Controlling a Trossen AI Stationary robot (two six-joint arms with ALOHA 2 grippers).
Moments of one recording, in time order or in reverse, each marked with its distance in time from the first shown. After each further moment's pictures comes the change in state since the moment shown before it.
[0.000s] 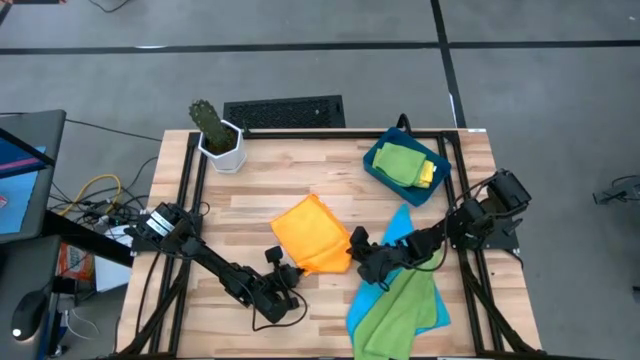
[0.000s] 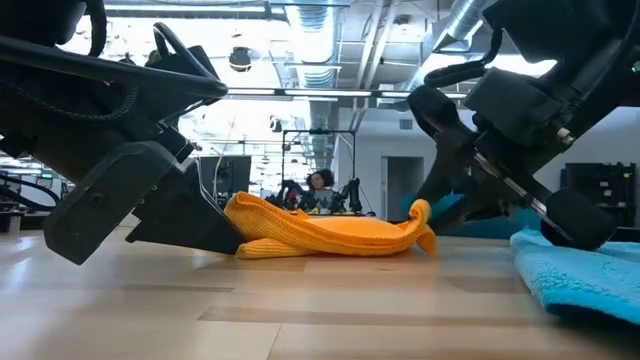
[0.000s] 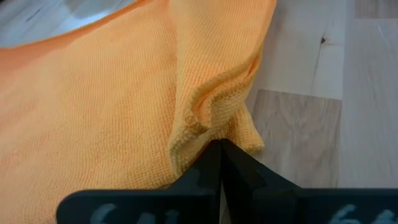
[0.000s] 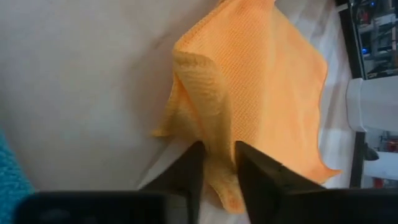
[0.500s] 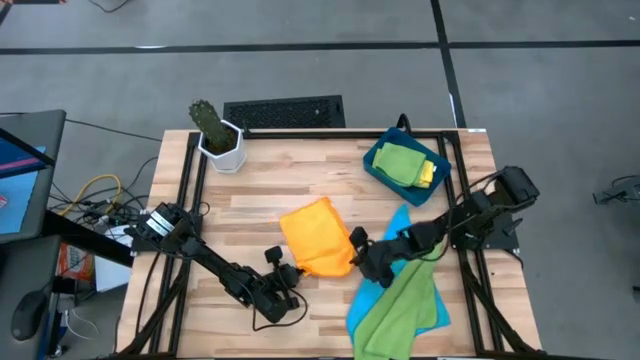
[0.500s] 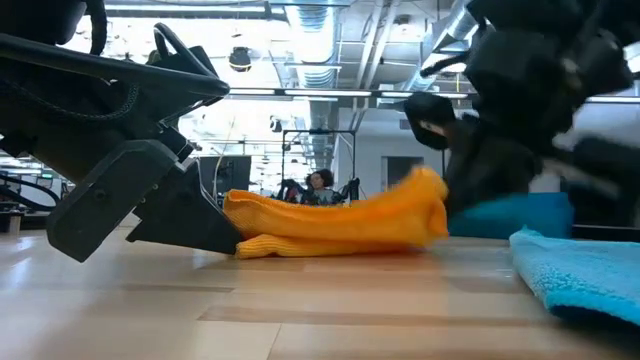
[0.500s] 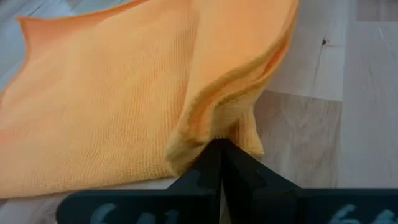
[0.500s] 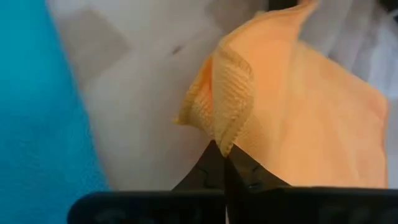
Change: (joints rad) left arm 0.000 0.000 0.000 0.000 0.001 -0.017; right arm -0.077 -0.104 0.000 -0.067 -0.335 0.177
